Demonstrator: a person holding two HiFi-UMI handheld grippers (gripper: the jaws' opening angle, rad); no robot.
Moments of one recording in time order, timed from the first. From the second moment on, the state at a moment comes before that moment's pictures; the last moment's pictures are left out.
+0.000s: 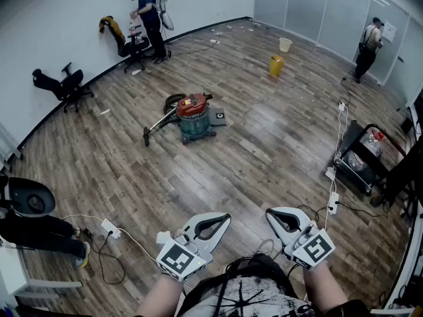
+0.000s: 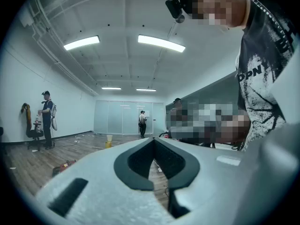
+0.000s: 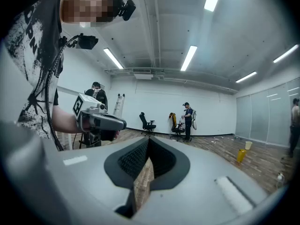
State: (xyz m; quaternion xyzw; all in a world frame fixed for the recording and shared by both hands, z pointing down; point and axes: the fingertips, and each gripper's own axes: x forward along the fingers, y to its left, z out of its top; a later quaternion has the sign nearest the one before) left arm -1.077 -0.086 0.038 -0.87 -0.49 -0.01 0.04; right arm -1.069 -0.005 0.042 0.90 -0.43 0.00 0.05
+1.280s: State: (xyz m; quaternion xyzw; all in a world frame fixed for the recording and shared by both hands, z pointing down) left arm -1.064 -0.062 0.052 -0.87 -0.49 -0.03 0.01; right arm -1.053 0.020 0.067 0.90 -0.43 0.04 0.02
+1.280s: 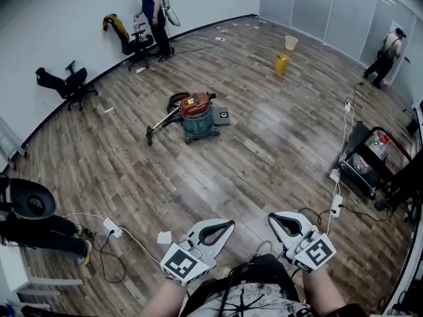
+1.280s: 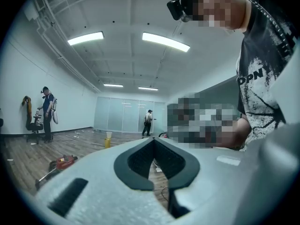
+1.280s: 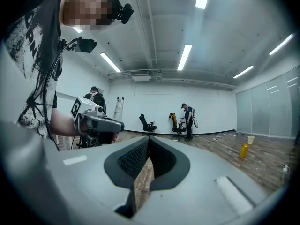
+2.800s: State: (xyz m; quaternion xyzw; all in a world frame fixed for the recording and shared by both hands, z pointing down) left arm -0.843 0.228 0.063 -0.85 -0.52 -0.06 0.01; right arm -0.858 0.289 0.063 0.90 -0.44 -0.03 0.01
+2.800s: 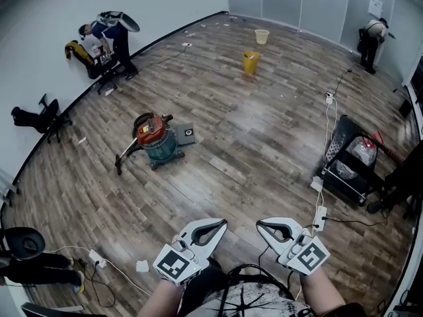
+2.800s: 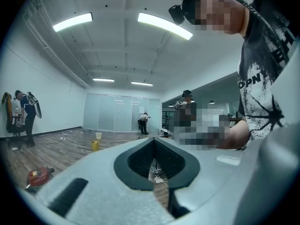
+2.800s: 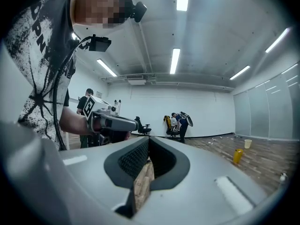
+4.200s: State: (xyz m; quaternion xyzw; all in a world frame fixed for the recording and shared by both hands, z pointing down) left arm -0.600 0.146 0.065 -0.79 -0.61 -0.01 0.01; right arm -0.612 0.182 0.061 0.92 -0.38 -0.04 0.06
